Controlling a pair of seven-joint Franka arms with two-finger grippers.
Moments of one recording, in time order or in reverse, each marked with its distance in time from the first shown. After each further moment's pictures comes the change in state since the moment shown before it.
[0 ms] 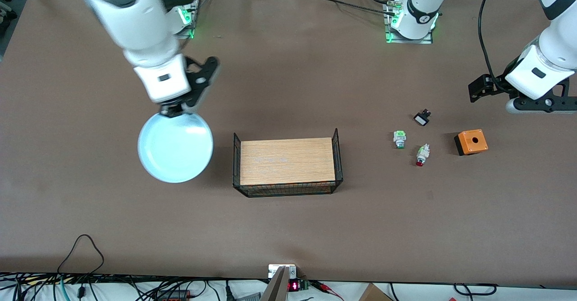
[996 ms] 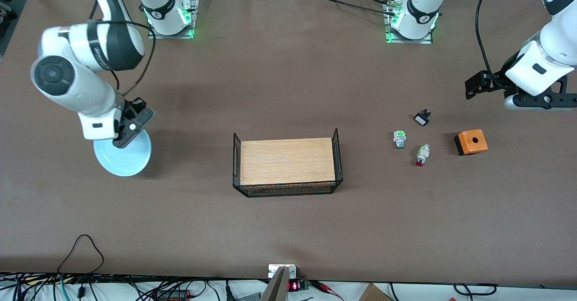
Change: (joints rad) left arm -0.087 -0.011 0.087 -0.002 -0.050 -0.014 -0.001; right arm -0.260 -0.014 -0.001 -0.410 0.001 0.227 0.131
